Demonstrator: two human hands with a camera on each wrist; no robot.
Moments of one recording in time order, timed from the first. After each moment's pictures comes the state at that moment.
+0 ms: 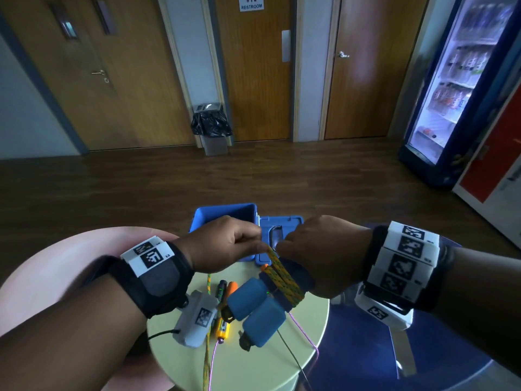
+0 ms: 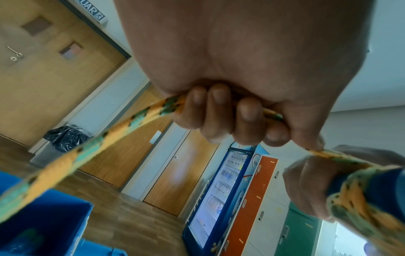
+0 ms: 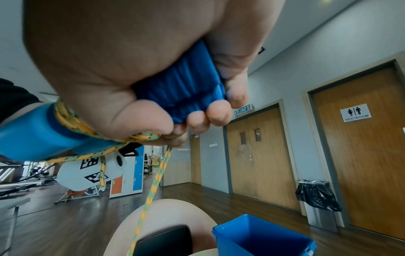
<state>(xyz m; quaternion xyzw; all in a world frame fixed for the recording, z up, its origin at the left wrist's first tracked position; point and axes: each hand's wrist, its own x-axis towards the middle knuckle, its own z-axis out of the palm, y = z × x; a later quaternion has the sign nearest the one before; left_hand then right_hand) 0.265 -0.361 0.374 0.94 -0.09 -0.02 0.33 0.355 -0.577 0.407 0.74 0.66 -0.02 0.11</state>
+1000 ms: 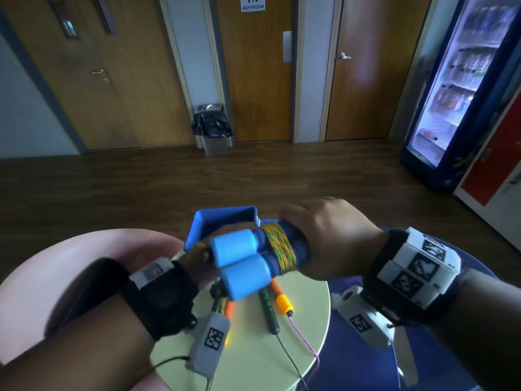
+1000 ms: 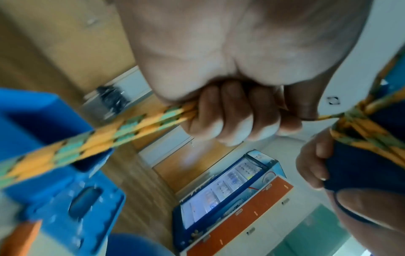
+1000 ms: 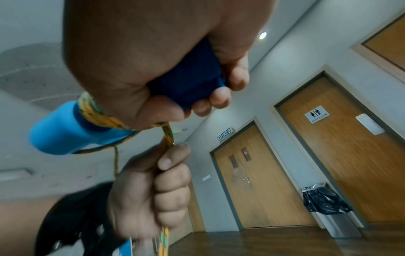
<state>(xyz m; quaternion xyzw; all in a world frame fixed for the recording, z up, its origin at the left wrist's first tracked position) 0.264 -0.360 0.342 0.73 0.11 0.01 0.67 0.359 -0.578 0.416 0.79 0.59 0.12 -0.16</state>
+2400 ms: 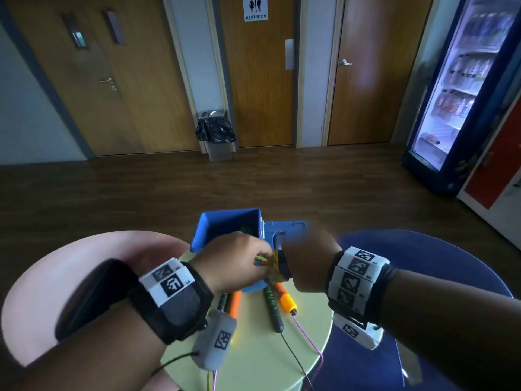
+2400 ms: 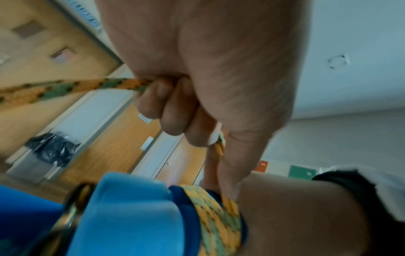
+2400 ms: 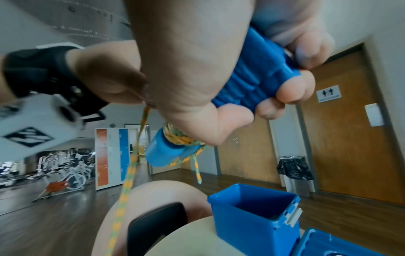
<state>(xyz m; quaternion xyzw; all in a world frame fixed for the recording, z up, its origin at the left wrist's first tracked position) 0.251 -0.390 0.370 0.99 0.01 0.02 0.13 0.346 -0.545 0.359 0.87 0.48 0.01 0.13</state>
